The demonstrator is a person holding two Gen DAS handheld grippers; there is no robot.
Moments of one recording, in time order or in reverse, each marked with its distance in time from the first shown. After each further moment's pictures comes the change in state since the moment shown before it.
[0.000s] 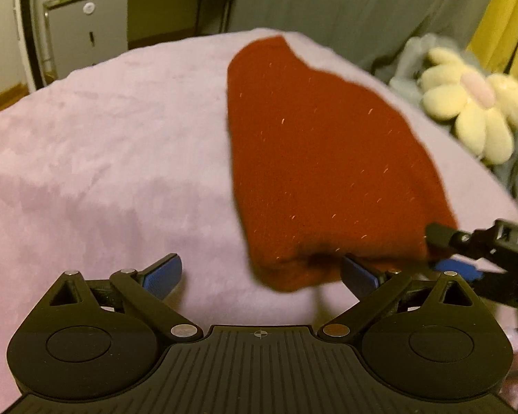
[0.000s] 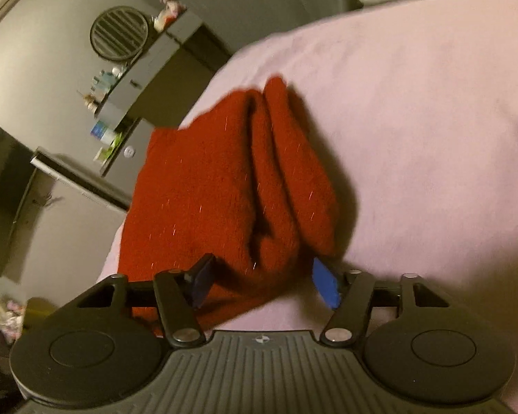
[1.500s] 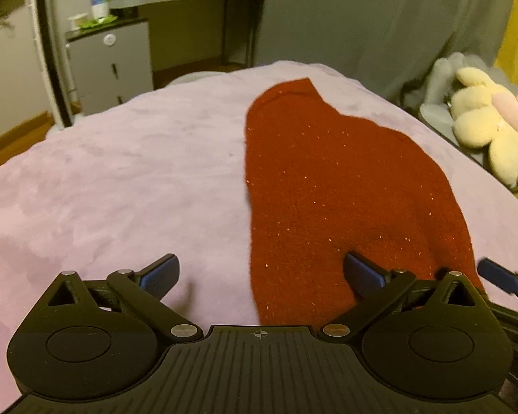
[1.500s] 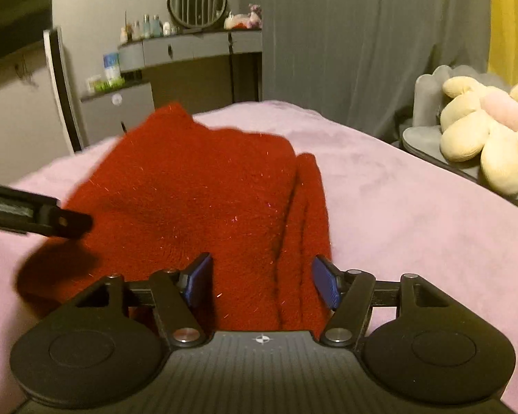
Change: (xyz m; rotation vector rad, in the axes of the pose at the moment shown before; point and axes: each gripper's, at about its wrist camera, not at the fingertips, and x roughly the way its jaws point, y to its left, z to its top) left arm 0.012 -0.004 0.040 -0.010 -0.103 0.114; right arm 0.015 0.044 -0.003 -0.661 -0.222 -0.274
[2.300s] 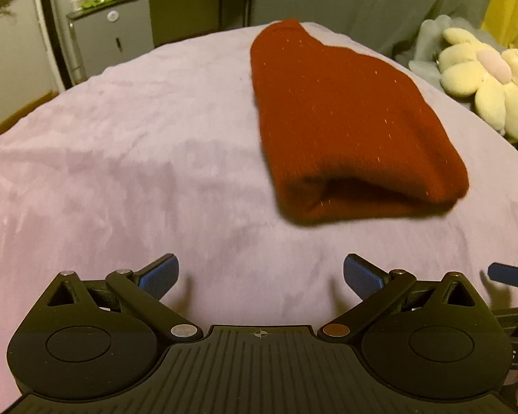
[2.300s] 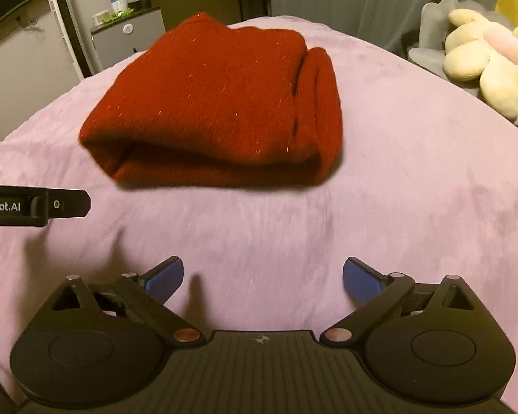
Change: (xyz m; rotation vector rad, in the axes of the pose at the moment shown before) left arm -0.059 0.004 -0.087 0.051 0.108 0.011; right arm -0.067 0.024 -0.060 -0.005 0.314 0.018
